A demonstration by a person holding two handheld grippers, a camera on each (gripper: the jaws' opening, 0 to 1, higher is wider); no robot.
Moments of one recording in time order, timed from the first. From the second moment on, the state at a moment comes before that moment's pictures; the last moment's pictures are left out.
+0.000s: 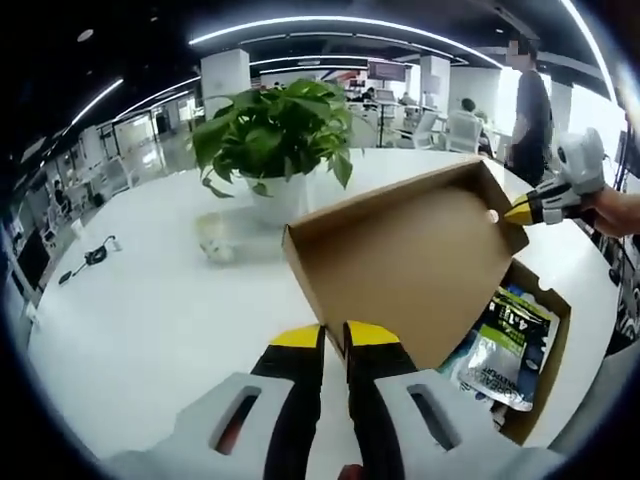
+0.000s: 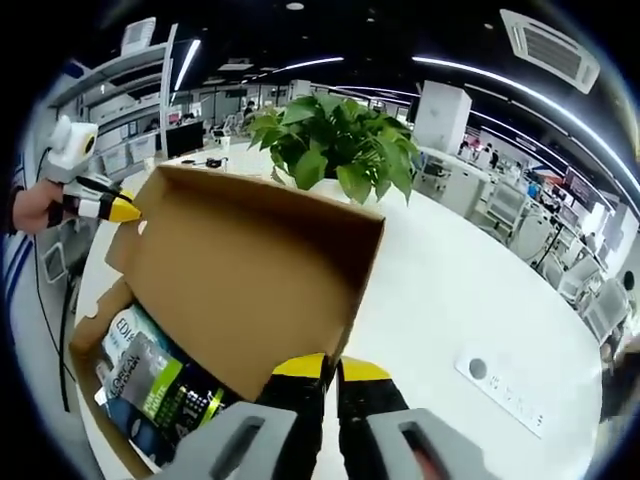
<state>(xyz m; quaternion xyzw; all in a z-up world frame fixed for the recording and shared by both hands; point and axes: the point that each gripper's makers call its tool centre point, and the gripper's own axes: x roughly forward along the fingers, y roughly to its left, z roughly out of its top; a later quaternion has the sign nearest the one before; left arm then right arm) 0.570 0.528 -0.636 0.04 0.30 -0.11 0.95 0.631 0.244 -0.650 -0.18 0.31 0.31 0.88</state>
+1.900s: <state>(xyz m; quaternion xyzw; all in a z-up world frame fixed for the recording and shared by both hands) 0.595 0.534 -0.697 0.05 0.39 -0.09 0.92 0.651 0.250 -0.696 -0.21 0.36 0.31 0.85</state>
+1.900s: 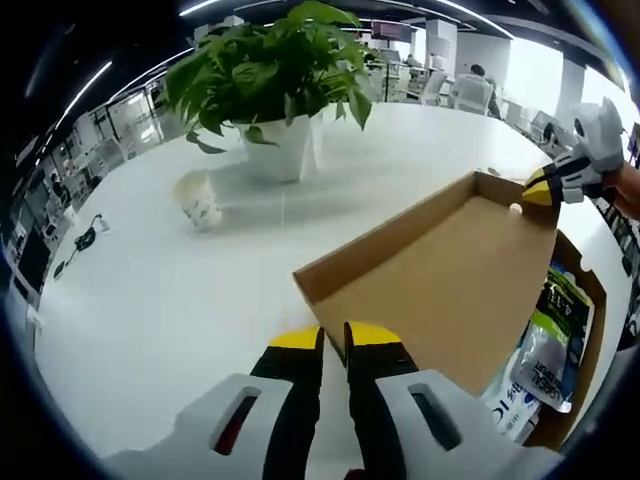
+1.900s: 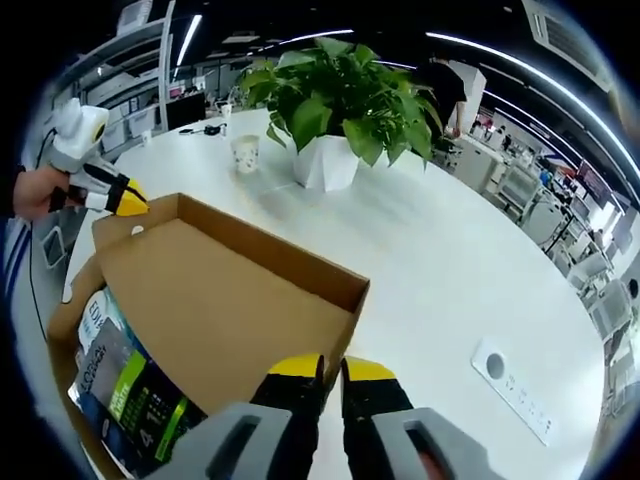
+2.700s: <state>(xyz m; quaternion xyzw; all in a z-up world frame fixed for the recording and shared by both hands) 0.596 0.534 -0.712 0.04 0.41 -0.09 0.91 0.650 0.250 -0.709 -0.21 0.38 0.31 0.84</state>
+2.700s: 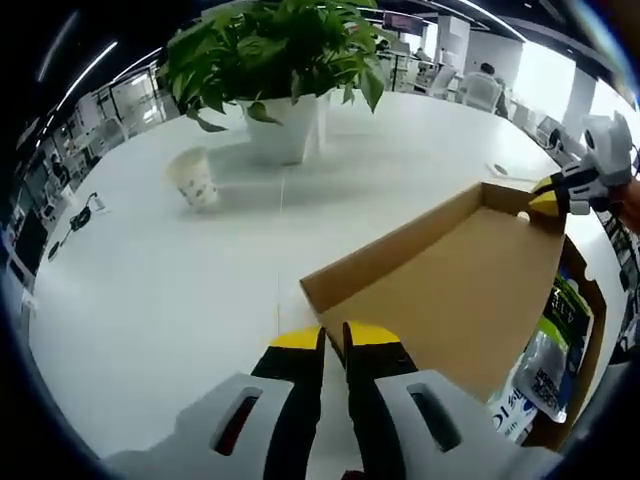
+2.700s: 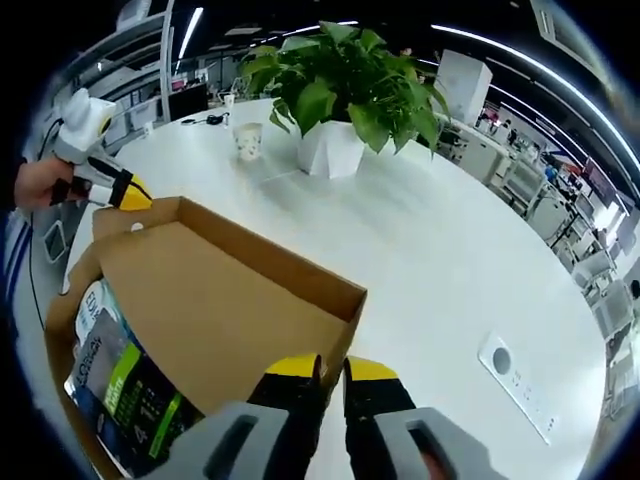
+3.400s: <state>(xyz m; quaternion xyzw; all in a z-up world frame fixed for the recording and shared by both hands) 0.597 0.535 -0.709 0.03 0.41 -0.09 0.91 0.647 0.249 -0.709 -0.22 0.38 0.31 0.84</state>
